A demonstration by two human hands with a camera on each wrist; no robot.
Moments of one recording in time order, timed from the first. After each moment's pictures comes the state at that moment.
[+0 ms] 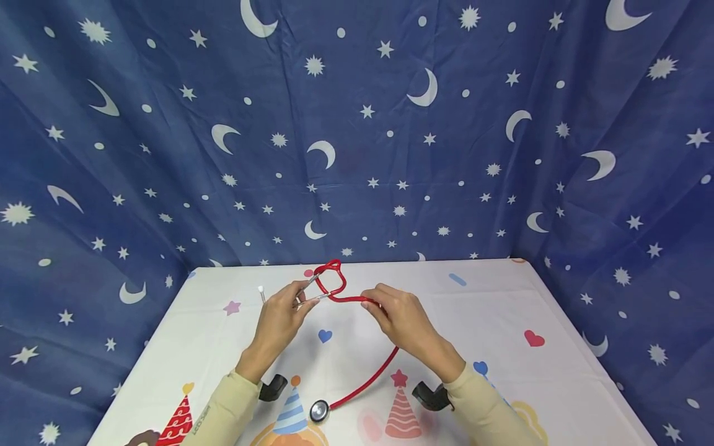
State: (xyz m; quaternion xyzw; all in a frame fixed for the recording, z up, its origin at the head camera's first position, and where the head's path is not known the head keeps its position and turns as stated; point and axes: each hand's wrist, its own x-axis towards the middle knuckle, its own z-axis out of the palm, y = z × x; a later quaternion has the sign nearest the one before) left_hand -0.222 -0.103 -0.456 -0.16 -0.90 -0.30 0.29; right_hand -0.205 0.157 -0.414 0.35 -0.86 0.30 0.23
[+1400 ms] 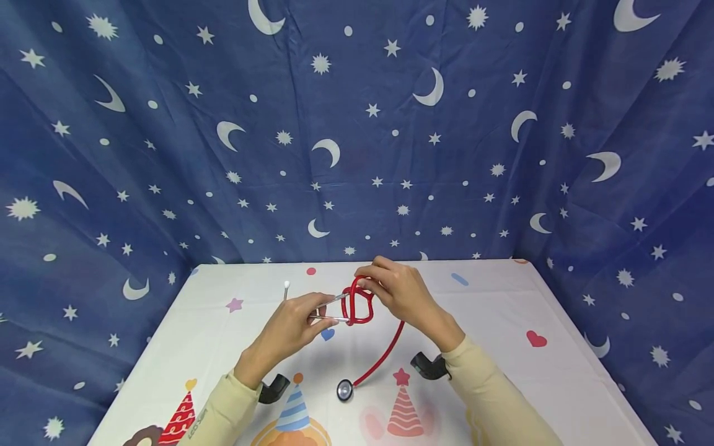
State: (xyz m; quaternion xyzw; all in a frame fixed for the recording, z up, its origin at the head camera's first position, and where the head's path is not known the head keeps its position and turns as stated) left_hand -0.200 -0.097 -0.430 -0.33 -0.88 -0.26 0.22; right_hand -0.233 0.152 -0.381 0.40 -0.84 0.26 0.26
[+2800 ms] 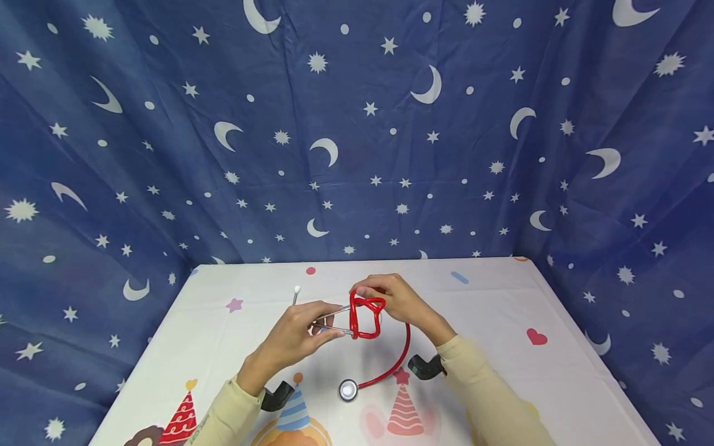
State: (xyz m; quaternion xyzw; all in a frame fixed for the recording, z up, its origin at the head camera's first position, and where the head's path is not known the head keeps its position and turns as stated) left_hand -0.191 -0.088 -0.430 -0.41 -0.82 -0.35 0.22; right_hand -0.257 0.157 -0.423 0.36 -0.82 0.46 -0.02
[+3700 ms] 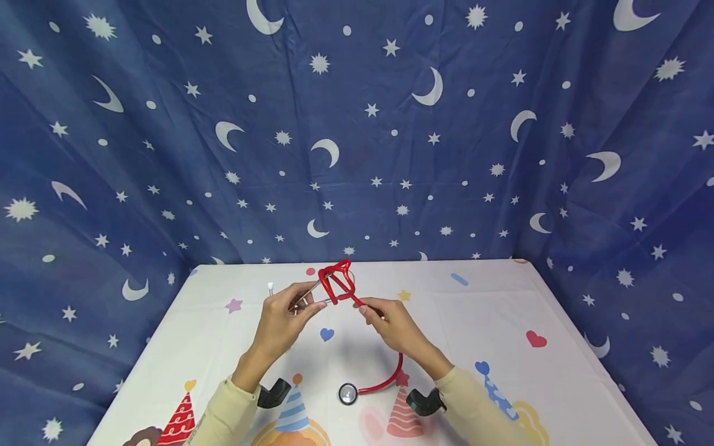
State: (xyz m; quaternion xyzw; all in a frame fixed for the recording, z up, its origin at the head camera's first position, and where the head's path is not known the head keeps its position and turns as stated) left_hand -0.201 -0.100 -0.431 -0.25 -0.82 -0.42 0.30; right_hand -0.221 0.145 -0.459 0.24 -0.85 0.46 0.01
